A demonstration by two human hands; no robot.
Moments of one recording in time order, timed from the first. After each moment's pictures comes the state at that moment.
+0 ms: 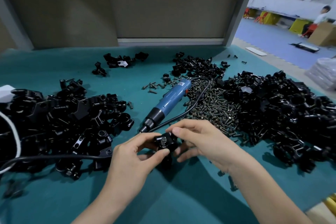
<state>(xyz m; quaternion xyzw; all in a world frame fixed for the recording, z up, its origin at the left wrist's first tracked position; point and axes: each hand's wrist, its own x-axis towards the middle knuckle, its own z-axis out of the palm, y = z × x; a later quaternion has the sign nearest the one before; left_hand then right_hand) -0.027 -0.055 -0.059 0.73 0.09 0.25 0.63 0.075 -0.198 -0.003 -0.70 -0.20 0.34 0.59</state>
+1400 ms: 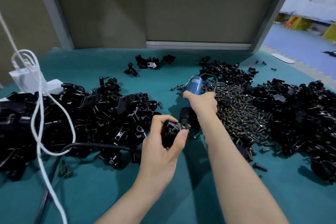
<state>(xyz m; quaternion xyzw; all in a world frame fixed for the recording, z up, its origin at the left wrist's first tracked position) -0.033 -0.050 -0.045 0.69 0.09 0.33 0.64 0.158 -0.074 -0.028 -0.88 0.04 0.07 0.47</state>
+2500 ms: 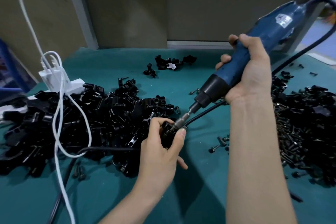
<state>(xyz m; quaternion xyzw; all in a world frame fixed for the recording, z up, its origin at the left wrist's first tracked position) -0.028 -0.025 -0.044 0.69 0.19 0.34 0.62 0.130 -0.078 0.075 -0.35 -0.12 0.15 0.92</state>
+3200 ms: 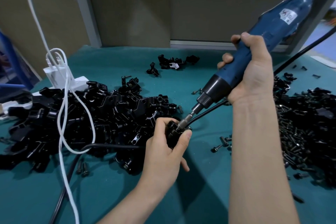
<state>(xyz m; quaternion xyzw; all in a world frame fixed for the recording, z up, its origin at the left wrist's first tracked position) -0.030 -0.025 -0.047 0.70 0.19 0.33 0.60 0.124 -0.075 0.076 -0.36 -0.15 0.15 0.91</state>
